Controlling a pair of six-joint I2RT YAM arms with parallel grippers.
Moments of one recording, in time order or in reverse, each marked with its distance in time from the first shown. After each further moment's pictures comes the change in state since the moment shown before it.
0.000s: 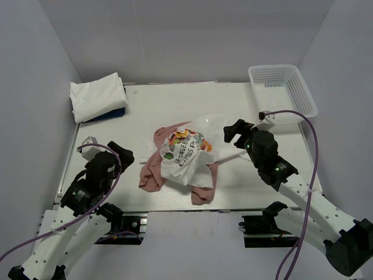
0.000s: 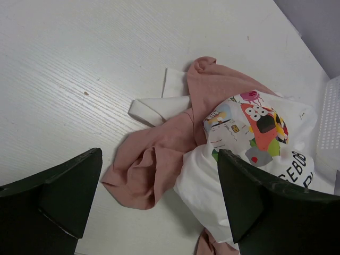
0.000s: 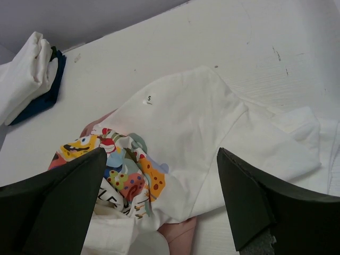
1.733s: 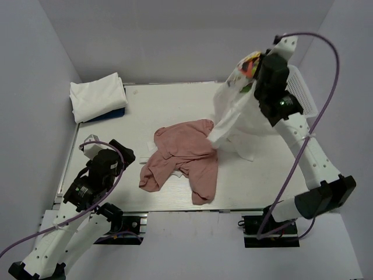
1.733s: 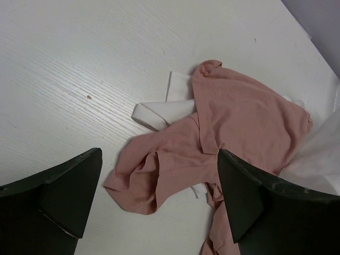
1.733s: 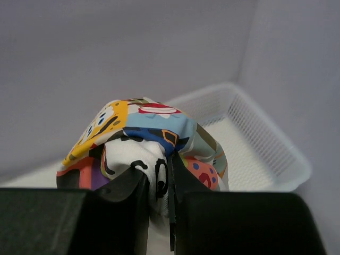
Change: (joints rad) left arm 0.000 0.046 0.000 0.022 -0.020 0.005; right arm -0.168 0.537 0.921 -0.243 0.320 -0.414
